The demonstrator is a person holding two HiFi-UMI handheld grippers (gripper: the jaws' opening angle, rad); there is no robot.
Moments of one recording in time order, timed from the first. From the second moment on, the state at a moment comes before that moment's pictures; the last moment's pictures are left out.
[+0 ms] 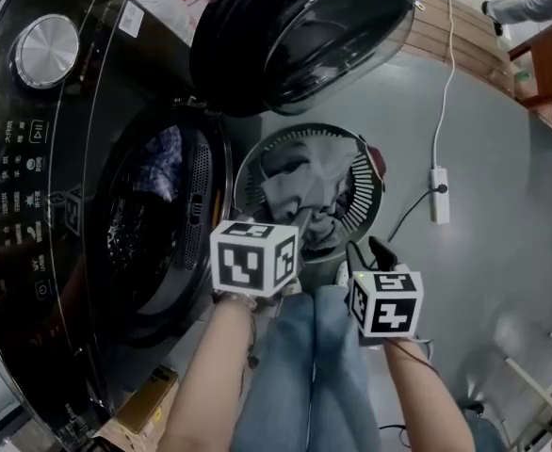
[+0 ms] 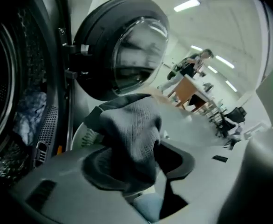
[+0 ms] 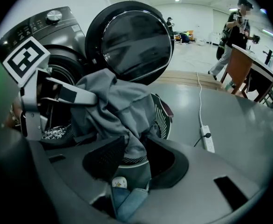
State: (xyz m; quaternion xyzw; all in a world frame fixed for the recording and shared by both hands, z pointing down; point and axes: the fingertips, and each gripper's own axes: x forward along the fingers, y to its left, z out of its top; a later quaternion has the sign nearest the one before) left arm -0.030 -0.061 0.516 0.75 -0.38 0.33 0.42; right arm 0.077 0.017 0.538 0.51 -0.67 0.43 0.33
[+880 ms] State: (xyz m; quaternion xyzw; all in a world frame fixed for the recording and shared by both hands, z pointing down) left arm -0.133 -0.085 0.569 0.65 -0.50 0.49 0.30; right arm 0.074 -0.013 0.564 0.49 -0.67 0.43 0.36
